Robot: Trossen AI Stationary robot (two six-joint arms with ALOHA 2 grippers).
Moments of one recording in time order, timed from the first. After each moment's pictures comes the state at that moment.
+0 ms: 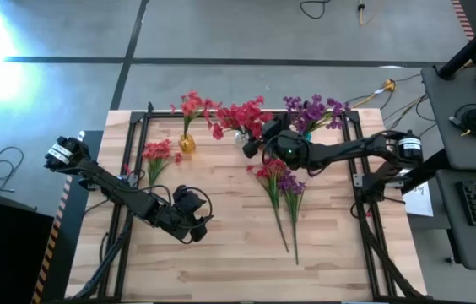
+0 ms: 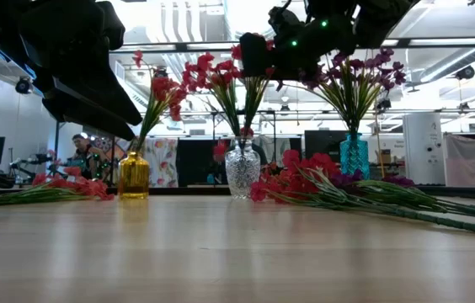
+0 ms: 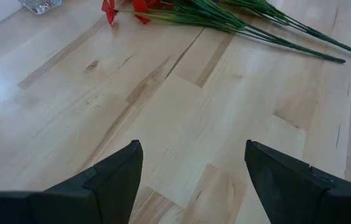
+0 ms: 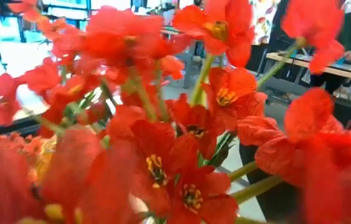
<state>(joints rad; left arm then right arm) -0.53 1.39 0.68 -0.20 -0.65 -0.87 -0.15 1.61 0.96 0.59 0.71 -0.07</state>
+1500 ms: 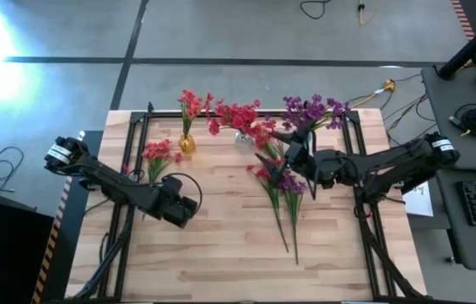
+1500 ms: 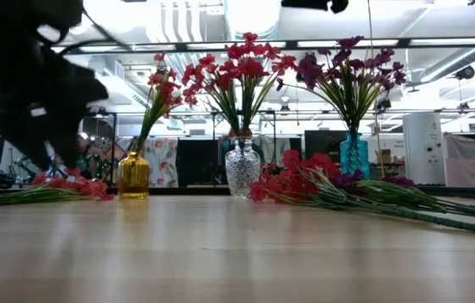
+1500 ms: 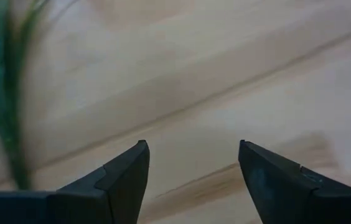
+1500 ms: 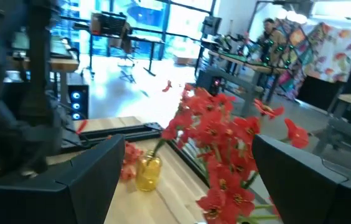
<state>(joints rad) -0.42 1.39 0.77 -0.93 -0.43 -1.61 0.16 1.27 0.96 0.29 0.71 -0.15</state>
